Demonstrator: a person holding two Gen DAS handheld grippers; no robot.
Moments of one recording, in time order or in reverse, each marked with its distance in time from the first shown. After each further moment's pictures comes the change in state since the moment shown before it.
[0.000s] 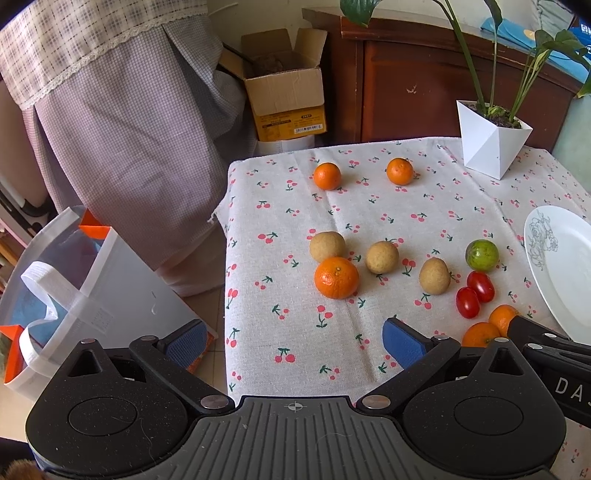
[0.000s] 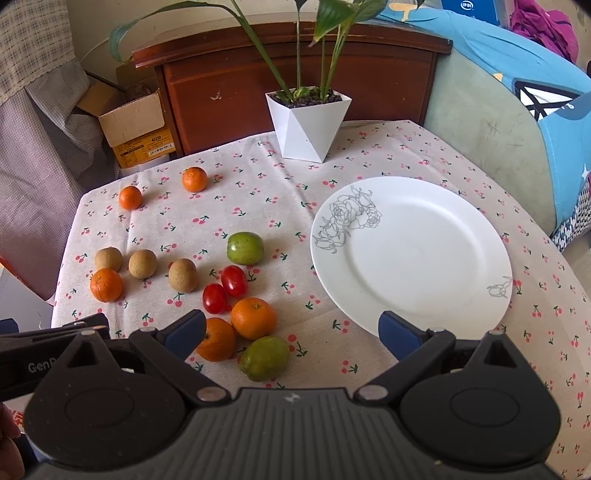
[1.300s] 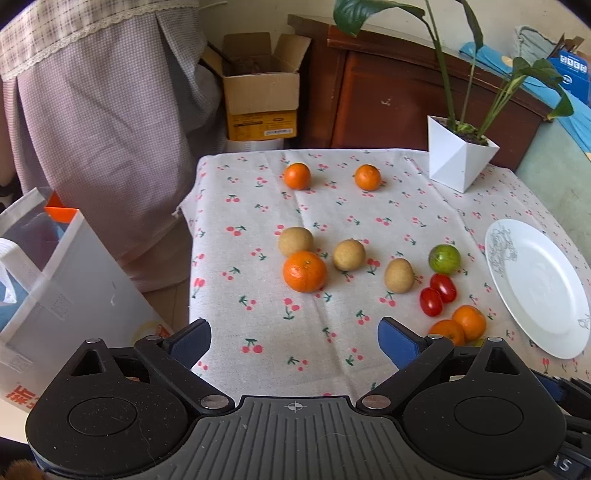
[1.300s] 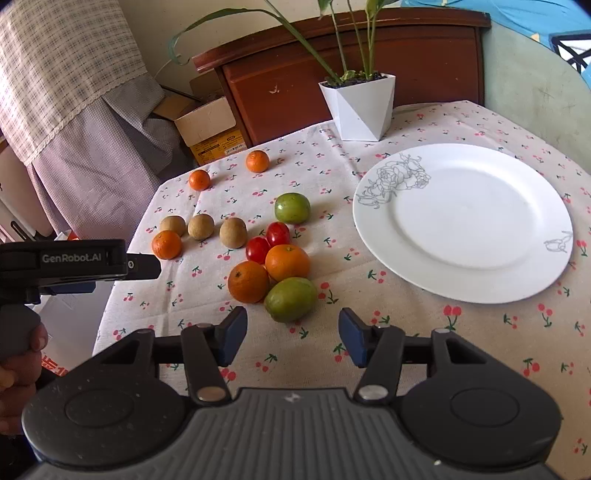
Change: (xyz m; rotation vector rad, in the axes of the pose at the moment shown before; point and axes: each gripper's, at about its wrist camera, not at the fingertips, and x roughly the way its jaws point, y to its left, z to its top) left arm -0.001 0.010 -0.013 -0.051 -0.033 -0.176; right arm 0.007 -0.041 -0.051 -0.008 -0.058 0.341
